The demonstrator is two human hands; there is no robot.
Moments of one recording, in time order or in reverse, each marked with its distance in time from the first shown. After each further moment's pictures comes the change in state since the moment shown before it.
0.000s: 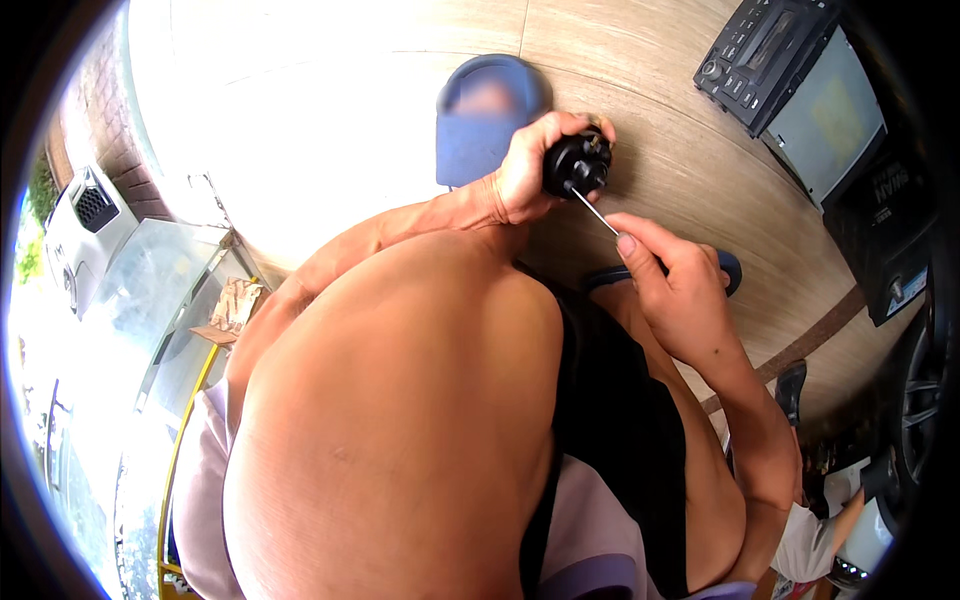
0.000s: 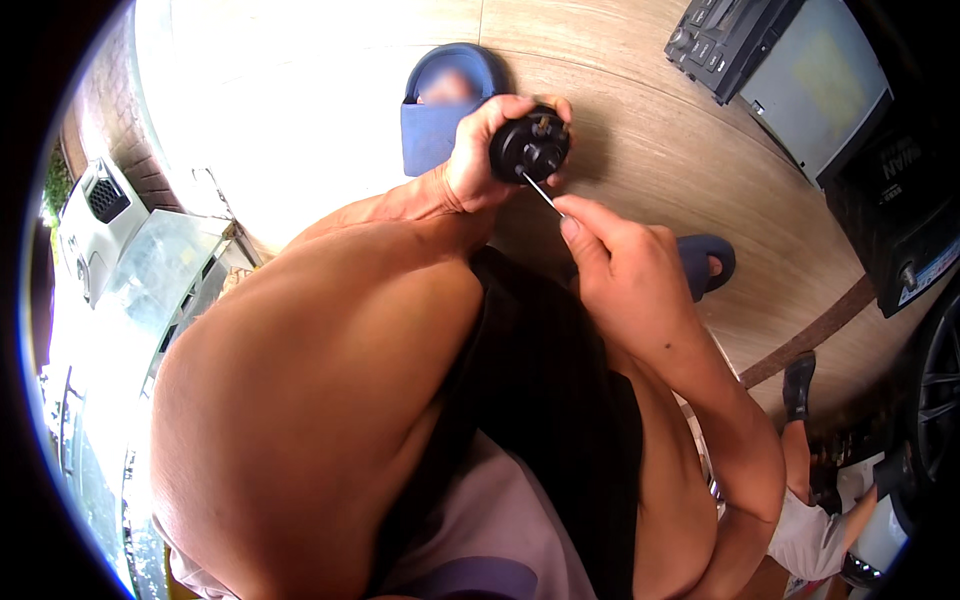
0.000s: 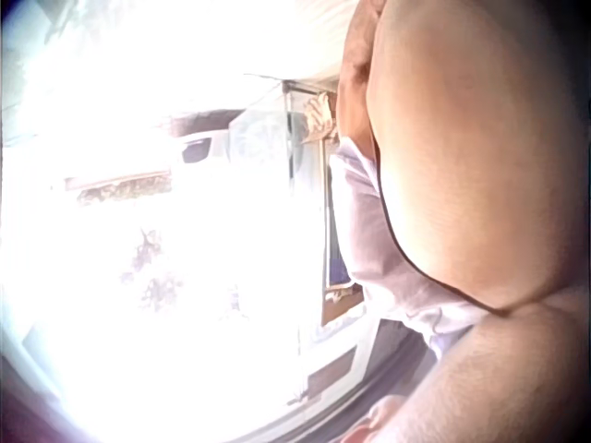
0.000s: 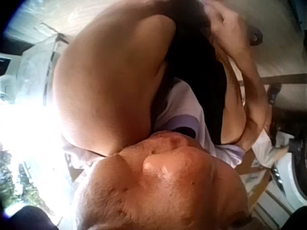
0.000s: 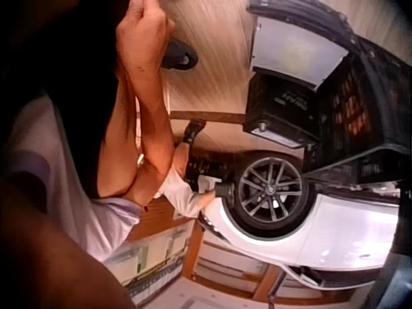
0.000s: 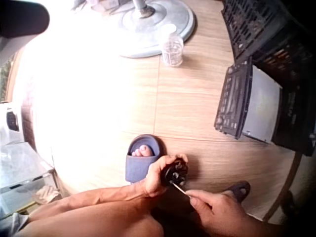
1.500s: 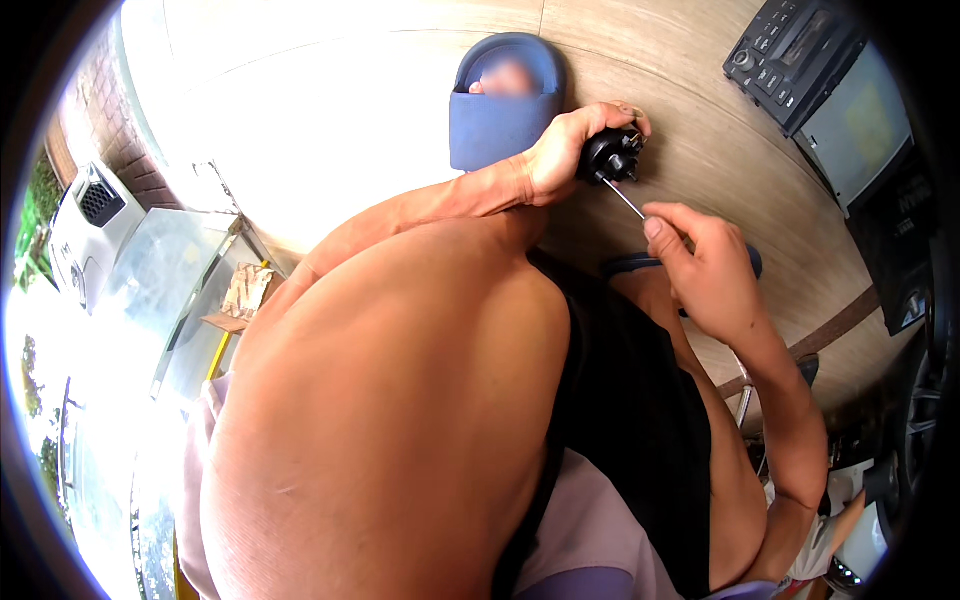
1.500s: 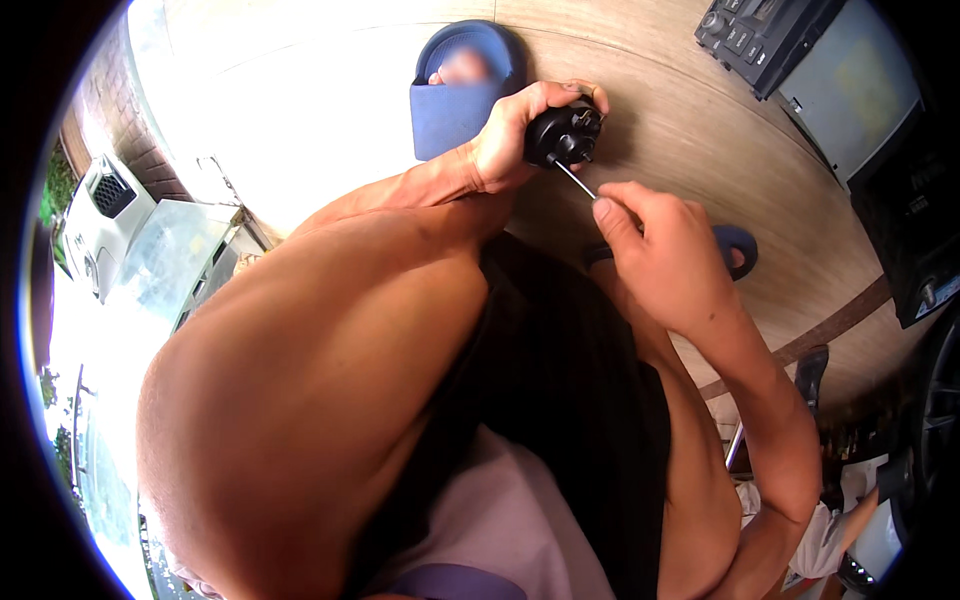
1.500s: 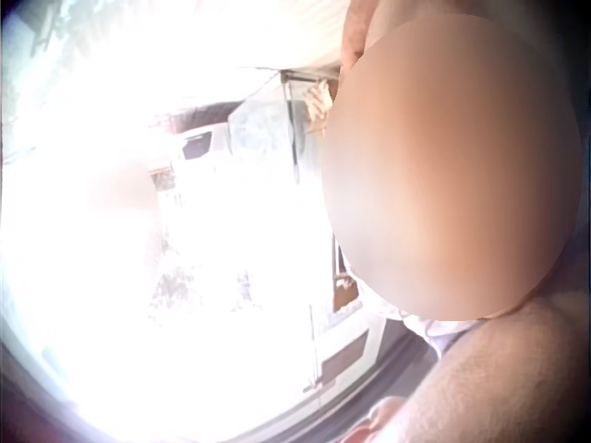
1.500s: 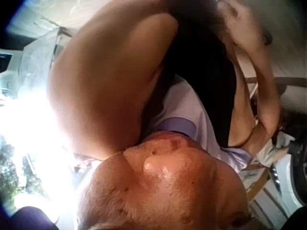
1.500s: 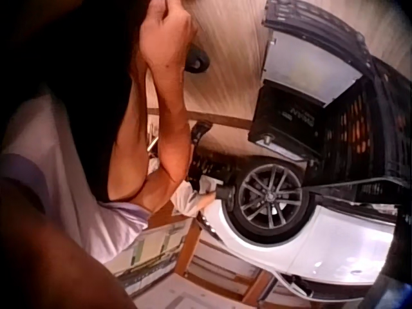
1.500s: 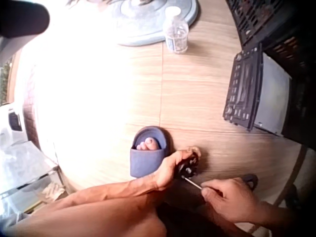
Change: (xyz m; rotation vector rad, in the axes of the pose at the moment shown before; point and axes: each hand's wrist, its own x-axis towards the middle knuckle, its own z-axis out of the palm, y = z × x) left_hand 0.013 -0.005 -0.007 0.231 -0.002 0.015; right_hand 0.022 0.025 -0.006 -0.085 -0.060 -0.068
